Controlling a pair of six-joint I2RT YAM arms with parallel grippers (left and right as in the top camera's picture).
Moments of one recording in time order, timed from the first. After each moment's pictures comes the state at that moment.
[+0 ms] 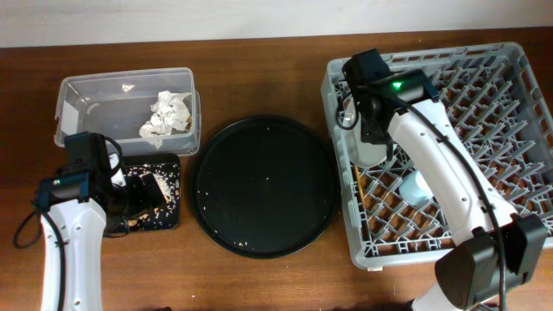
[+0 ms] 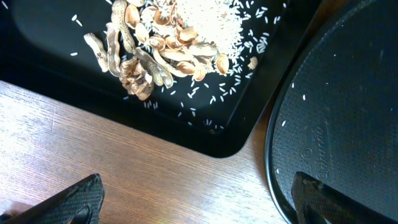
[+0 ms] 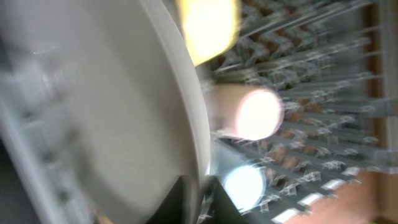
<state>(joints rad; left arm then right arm) 0.24 1.32 1.09 -1.15 0.04 -0.23 0.32 1.77 1.69 -1.33 0.47 0.41</state>
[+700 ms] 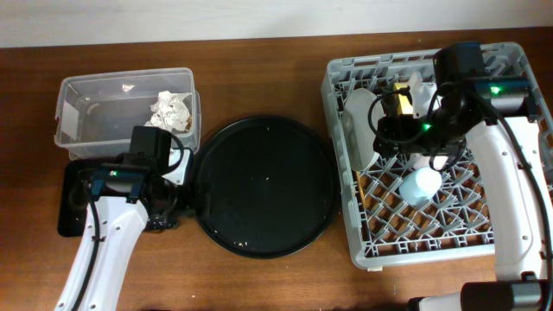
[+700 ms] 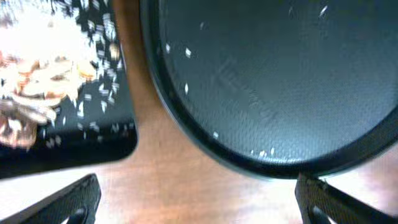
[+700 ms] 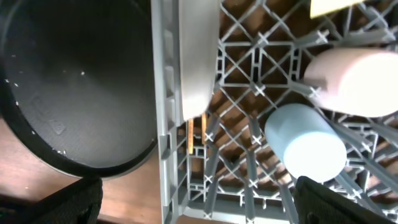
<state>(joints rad) -0.10 1.32 1.08 -1.14 0.12 -0.05 0.01 1.59 1.68 -1.45 -0.21 0.00</state>
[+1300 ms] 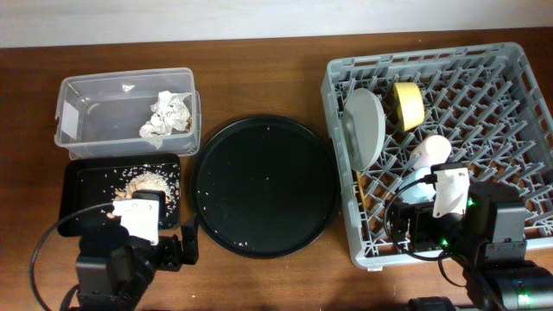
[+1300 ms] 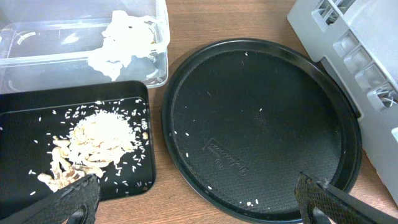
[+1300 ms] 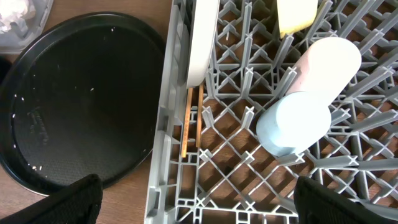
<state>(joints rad) -0.10 0.54 0.85 -0.97 0.09 -0.05 0.01 0.70 0.95 -1.07 -0.18 0.01</state>
